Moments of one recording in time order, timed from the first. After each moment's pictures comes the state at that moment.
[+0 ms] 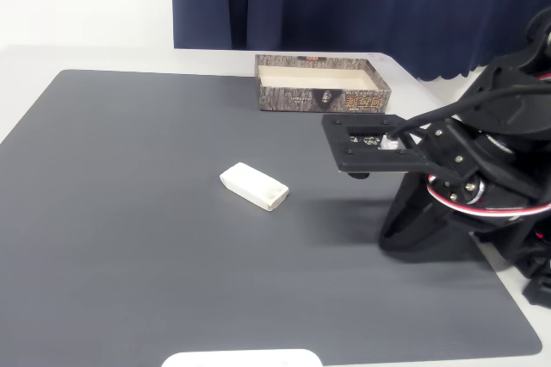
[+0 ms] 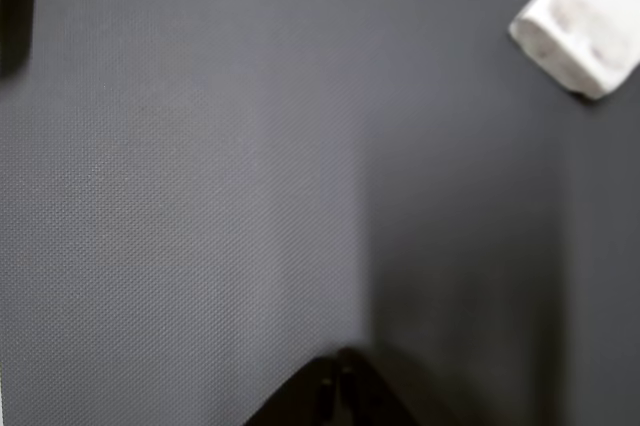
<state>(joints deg) 10.9 190.2 178.7 80.9 -4.0</state>
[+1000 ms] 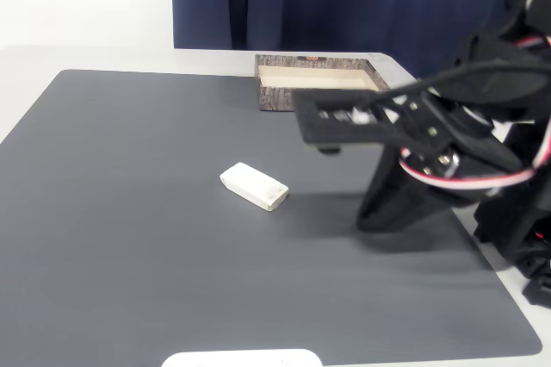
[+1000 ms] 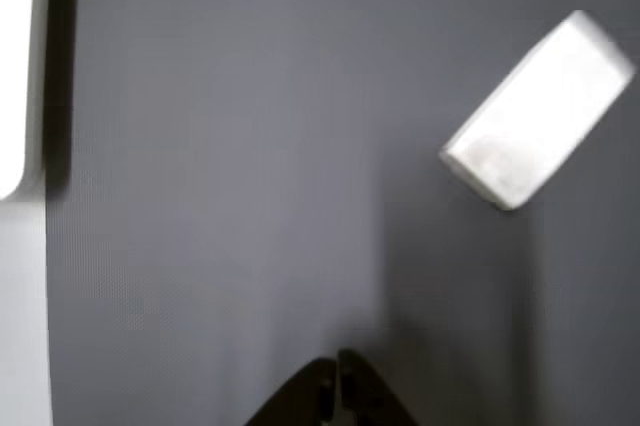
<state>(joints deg) 13.0 156.8 157.5 63.8 -5.3</state>
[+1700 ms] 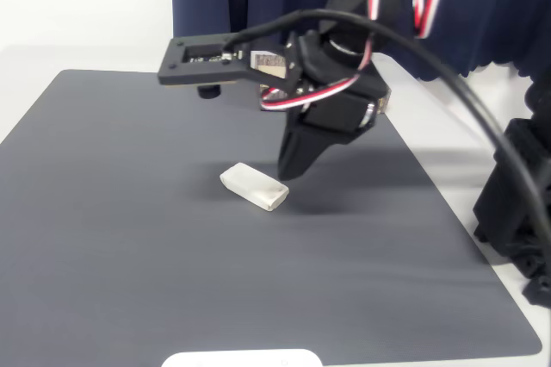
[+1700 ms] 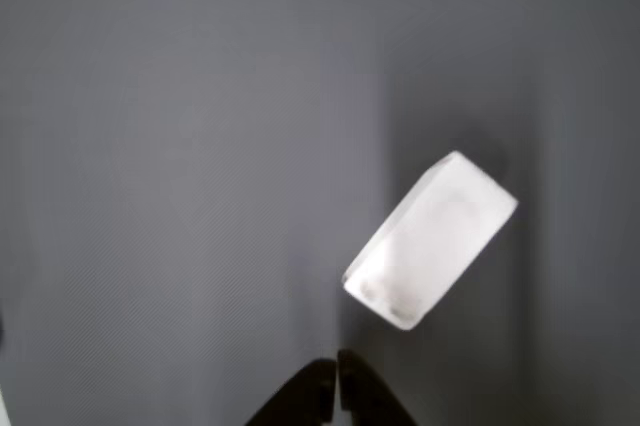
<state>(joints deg) 20.8 112.6 121.6 63.4 -8.5</state>
